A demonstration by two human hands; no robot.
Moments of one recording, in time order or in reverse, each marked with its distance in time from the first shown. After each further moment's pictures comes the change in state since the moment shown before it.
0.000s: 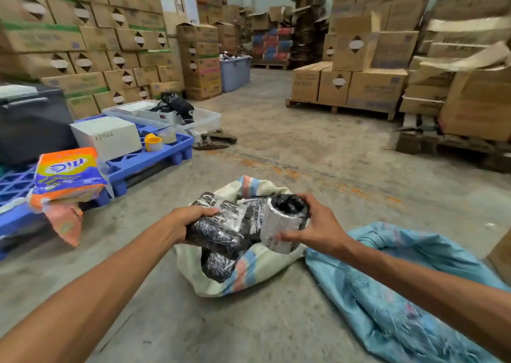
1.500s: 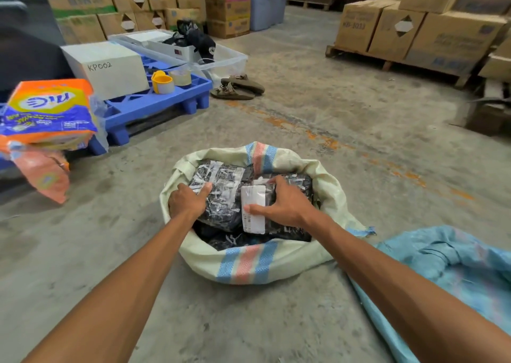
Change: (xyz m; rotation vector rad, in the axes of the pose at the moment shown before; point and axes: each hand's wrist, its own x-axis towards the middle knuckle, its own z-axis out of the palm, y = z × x) left_hand 0.238 -0.060 -0.022 0.482 0.584 0.147; right_hand 0.169 0.069 0.171 -0.417 -0.409 0.125
